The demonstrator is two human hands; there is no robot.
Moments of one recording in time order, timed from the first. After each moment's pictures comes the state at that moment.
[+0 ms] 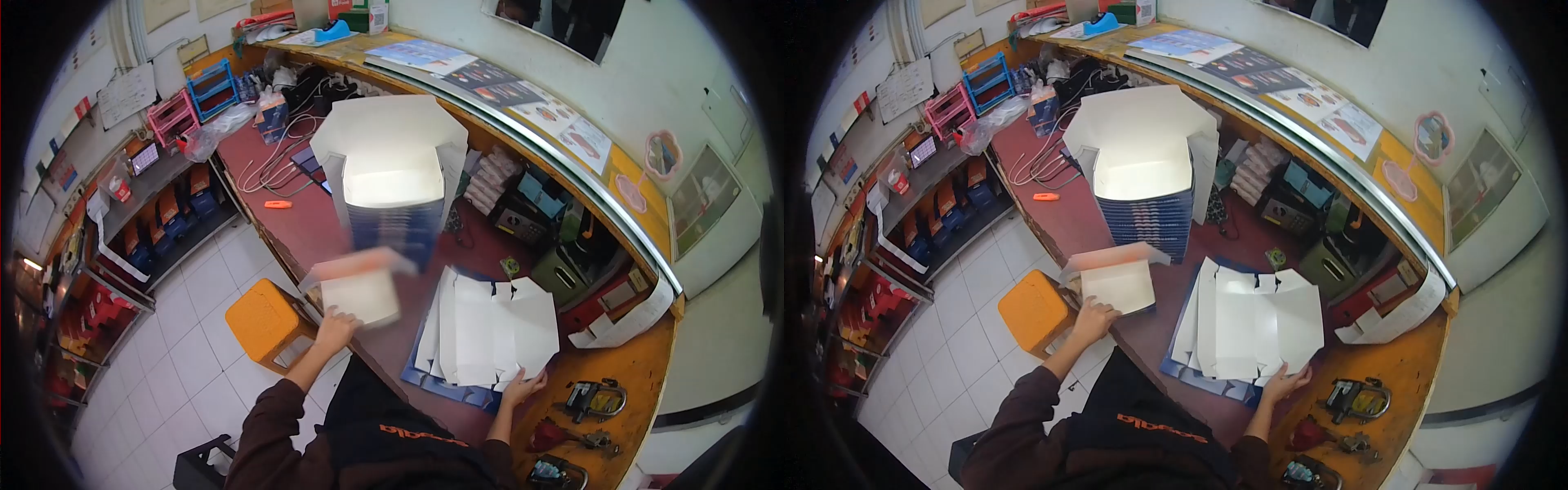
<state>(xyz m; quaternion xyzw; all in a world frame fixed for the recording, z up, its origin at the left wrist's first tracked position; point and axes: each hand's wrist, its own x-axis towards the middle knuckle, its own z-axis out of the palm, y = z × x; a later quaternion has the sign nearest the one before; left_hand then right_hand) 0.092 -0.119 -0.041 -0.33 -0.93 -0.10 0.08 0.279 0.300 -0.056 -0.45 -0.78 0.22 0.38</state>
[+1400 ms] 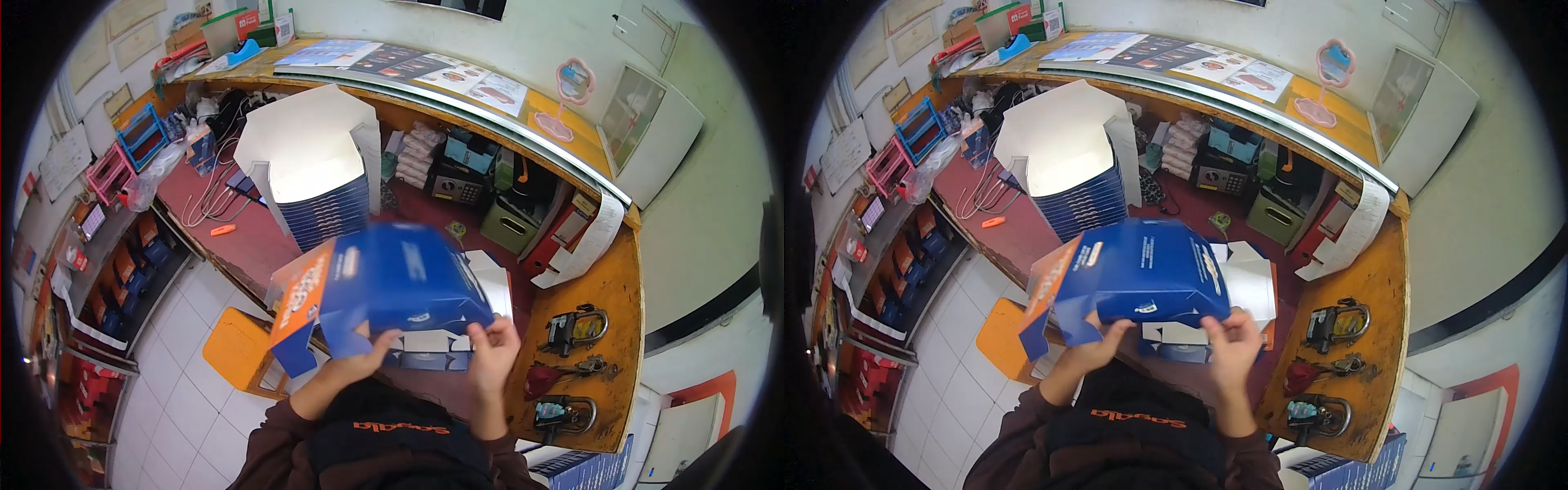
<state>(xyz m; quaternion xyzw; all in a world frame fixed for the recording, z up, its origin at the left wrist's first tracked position) 0.195 -0.017 0.162 -0.39 -0.77 -0.51 0.01 0.290 0.169 0.161 -0.11 -0.59 0.71 0.38</state>
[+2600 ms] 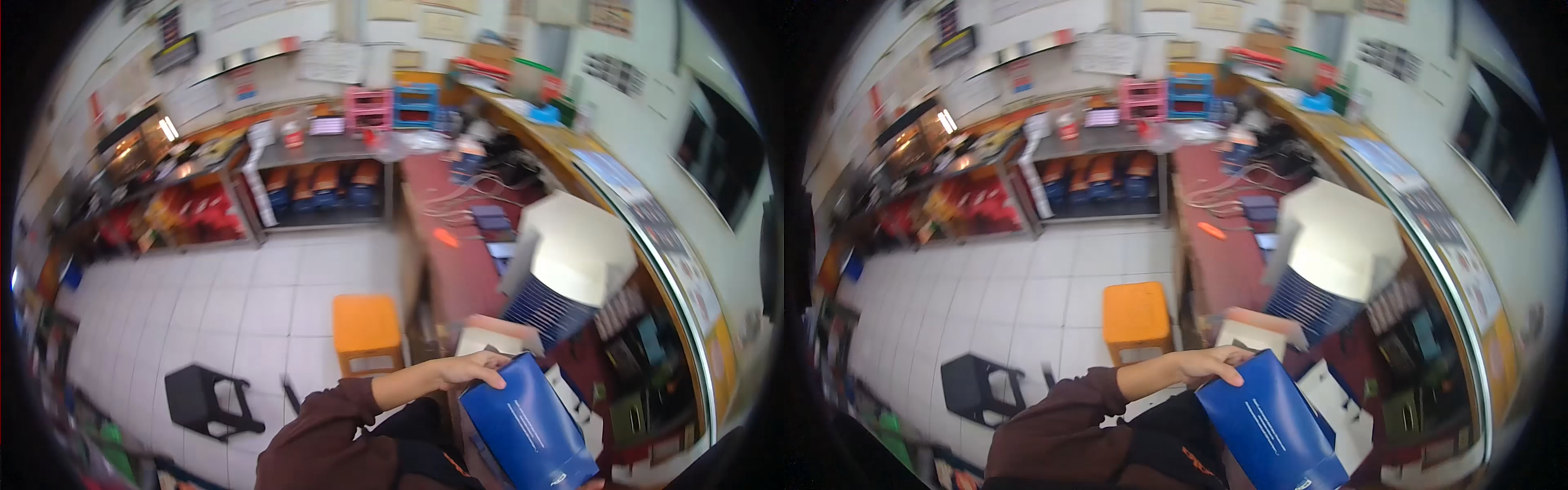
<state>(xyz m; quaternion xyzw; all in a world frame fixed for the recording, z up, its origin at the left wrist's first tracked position) 0.153 -0.124 0.178 -0.22 -0.40 -0.81 -0.36 0.249 0.112 0.164 0.24 -0.88 0.38 0.16</state>
